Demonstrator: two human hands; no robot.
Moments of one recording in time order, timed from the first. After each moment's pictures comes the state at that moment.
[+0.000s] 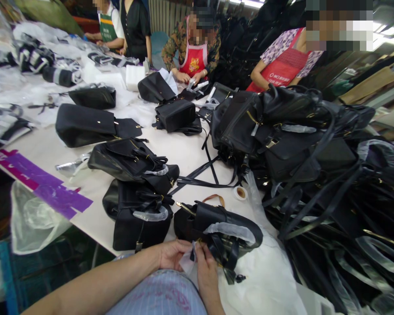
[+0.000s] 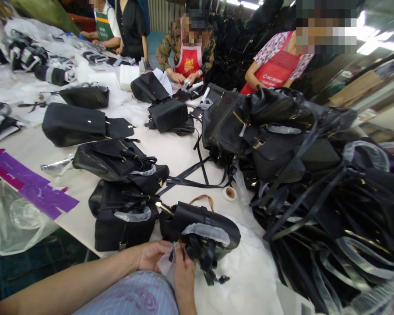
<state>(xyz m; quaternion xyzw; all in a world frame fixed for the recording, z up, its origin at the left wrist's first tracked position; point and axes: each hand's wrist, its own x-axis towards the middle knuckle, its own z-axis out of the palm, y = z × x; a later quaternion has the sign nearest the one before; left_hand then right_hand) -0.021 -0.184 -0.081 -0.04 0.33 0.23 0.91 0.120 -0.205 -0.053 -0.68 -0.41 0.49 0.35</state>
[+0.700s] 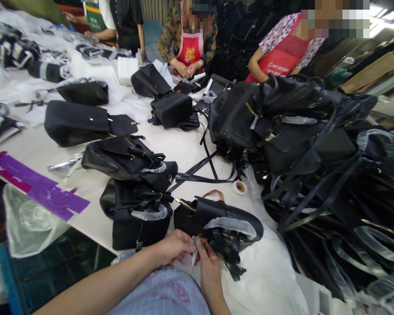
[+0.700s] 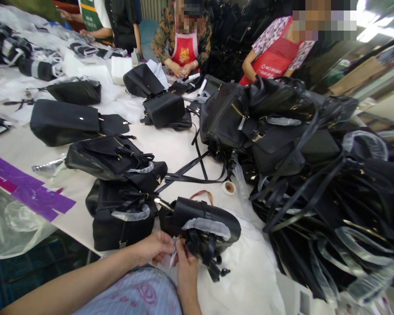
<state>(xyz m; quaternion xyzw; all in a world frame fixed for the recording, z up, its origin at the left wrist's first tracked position) -0.025 -0.173 -0.034 0.23 0.50 0.20 0.81 0.112 -0.204 -0.038 -0.69 -0.32 0.54 0.37</state>
